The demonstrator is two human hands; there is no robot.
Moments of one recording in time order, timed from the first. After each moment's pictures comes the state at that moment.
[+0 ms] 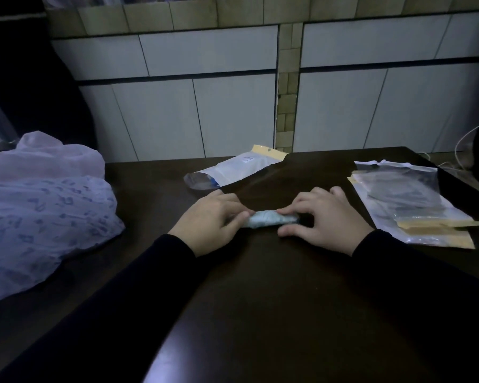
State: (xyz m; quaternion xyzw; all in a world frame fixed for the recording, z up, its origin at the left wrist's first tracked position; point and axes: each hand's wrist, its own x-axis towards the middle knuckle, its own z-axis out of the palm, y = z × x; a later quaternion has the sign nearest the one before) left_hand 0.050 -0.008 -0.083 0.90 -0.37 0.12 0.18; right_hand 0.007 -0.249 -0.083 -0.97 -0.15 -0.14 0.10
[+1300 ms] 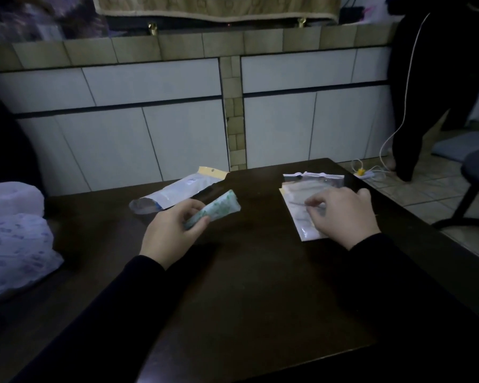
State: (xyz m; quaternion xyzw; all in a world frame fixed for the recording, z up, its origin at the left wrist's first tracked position) left_hand 0.027 -0.057 -0.073 0.90 -0.22 0.15 0.34; right_hand -0.055 -0.343 -0.055 -0.96 0.17 -0.21 0.01
